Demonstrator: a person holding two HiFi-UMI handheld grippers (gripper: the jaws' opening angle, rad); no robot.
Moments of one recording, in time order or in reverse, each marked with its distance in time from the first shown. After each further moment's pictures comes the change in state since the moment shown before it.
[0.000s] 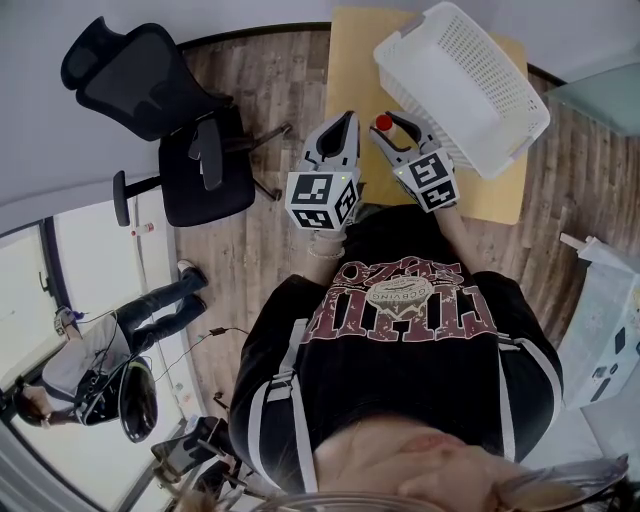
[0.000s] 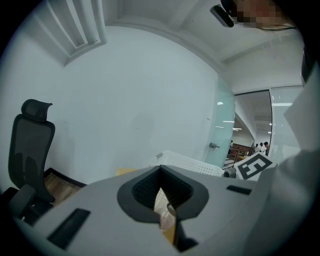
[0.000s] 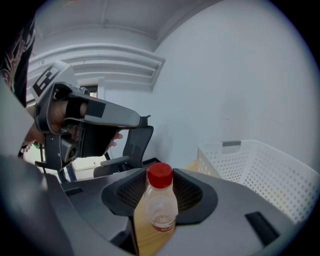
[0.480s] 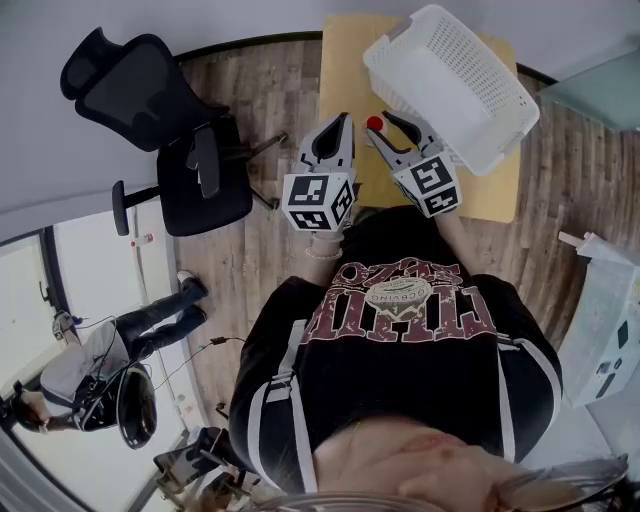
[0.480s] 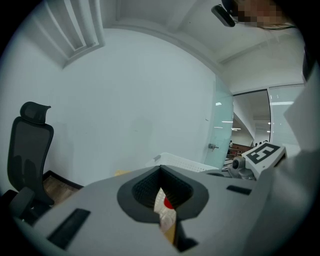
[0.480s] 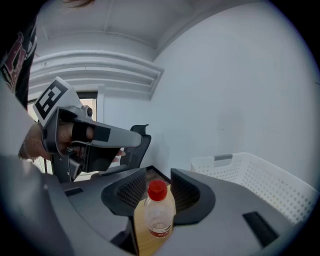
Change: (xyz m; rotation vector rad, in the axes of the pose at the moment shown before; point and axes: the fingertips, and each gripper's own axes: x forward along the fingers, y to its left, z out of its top) left arm -0.003 -0.009 0.006 0.016 -0.019 -0.007; right arm -0.028 -0.002 0.031 -0.006 -0.081 -0.036
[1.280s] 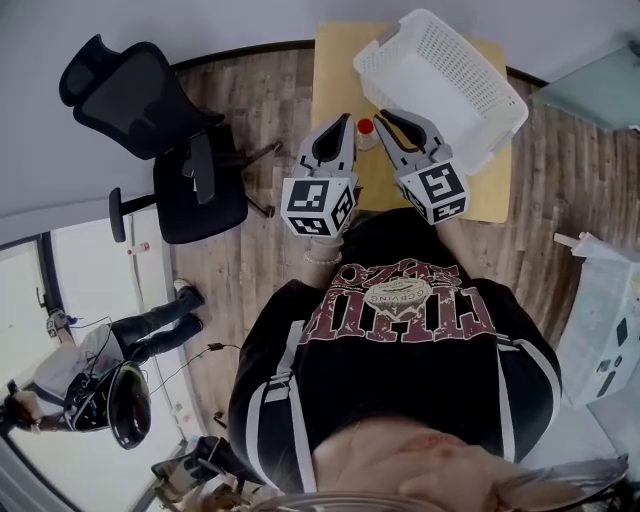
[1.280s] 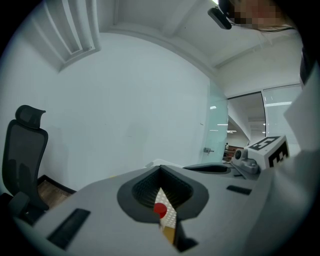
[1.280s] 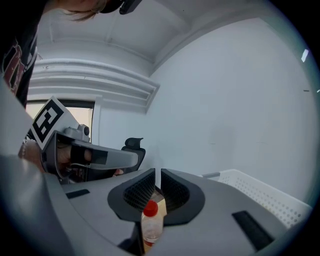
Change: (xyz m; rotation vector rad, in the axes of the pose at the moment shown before) left arm -0.004 -0.040 0.019 0.026 -0.052 -0.044; right arm -0.048 -0.018 0.046 0.002 -0.148 -0.077
